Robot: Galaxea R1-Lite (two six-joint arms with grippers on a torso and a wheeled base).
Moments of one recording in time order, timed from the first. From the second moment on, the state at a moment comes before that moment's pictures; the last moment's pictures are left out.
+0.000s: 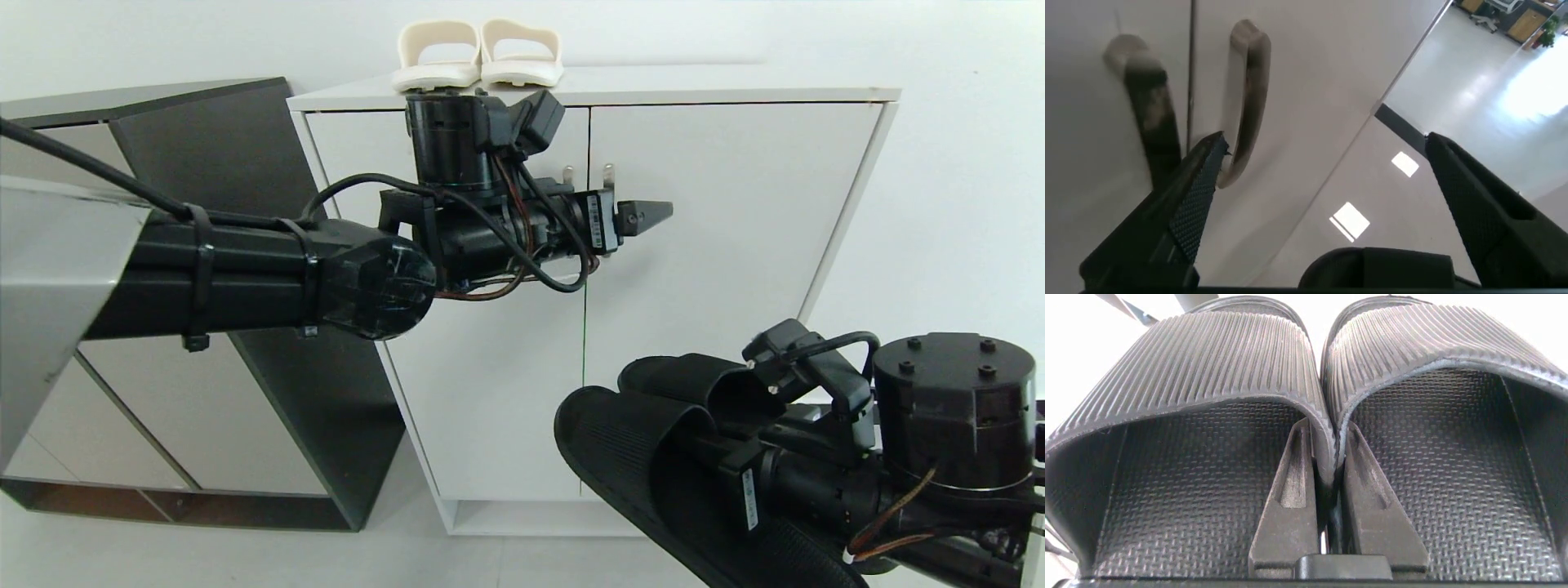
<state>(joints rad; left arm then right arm) -0.63 1.99 -1.60 -0.39 -0.25 -0.22 0.82 1.51 -0.62 -0.55 -0.17 0.12</state>
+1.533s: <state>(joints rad) -0.80 1.73 -1.12 -0.58 -0.13 -0.25 0.83 1.43 -0.46 -0.54 0.06 -0.04</state>
